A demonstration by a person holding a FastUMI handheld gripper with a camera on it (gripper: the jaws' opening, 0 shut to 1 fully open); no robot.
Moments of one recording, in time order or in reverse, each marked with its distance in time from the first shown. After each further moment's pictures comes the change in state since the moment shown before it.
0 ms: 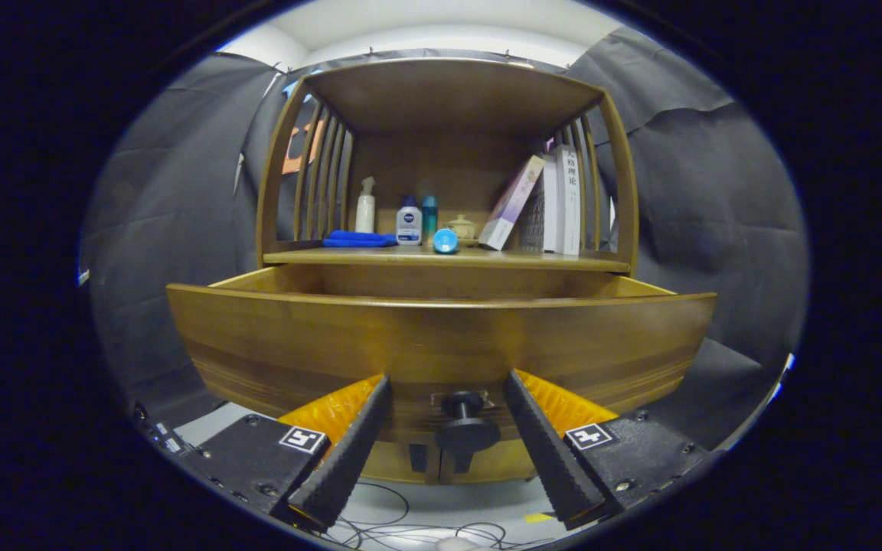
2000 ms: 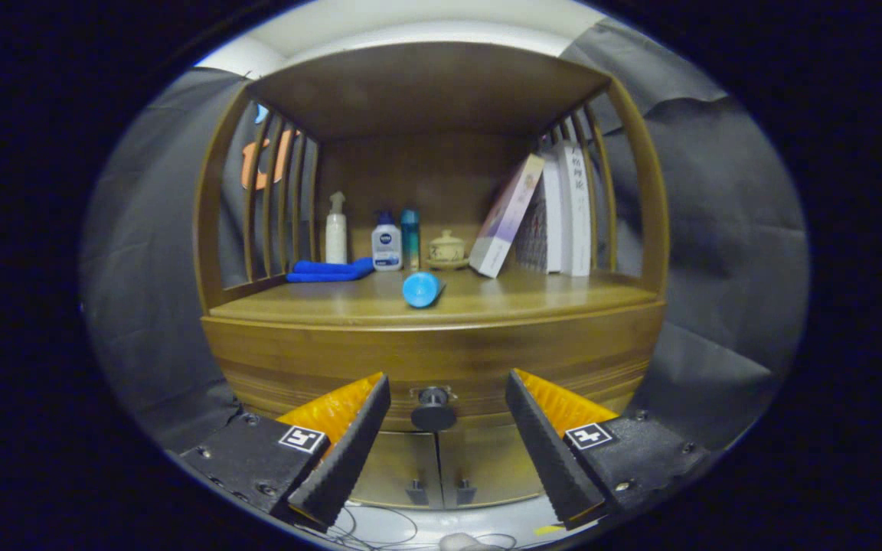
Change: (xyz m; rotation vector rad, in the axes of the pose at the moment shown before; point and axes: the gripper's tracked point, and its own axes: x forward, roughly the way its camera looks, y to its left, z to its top) arm 0.046 -0.035 0.018 0.036 -0.026 -0.020
